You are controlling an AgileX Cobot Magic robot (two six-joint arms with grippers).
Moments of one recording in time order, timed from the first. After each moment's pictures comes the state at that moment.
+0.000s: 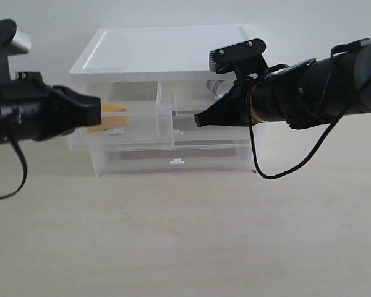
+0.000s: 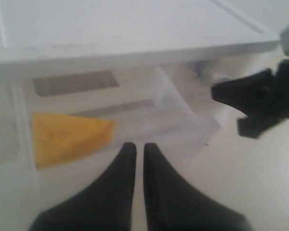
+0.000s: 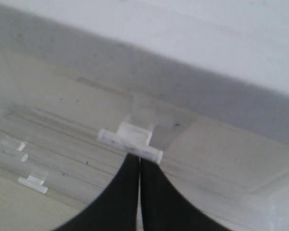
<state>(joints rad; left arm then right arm) -0.37 1.35 -0.74 0.90 -0.23 -1.03 0.49 1.87 -1.22 -1.73 0.13 1.71</state>
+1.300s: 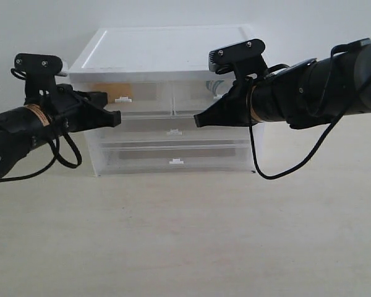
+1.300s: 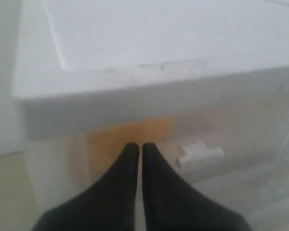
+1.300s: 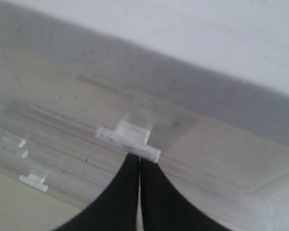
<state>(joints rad) -0.27 1.84 -0.91 0.20 -0.64 -0.16 0.49 1.87 -1.22 -1.73 0.13 1.70</state>
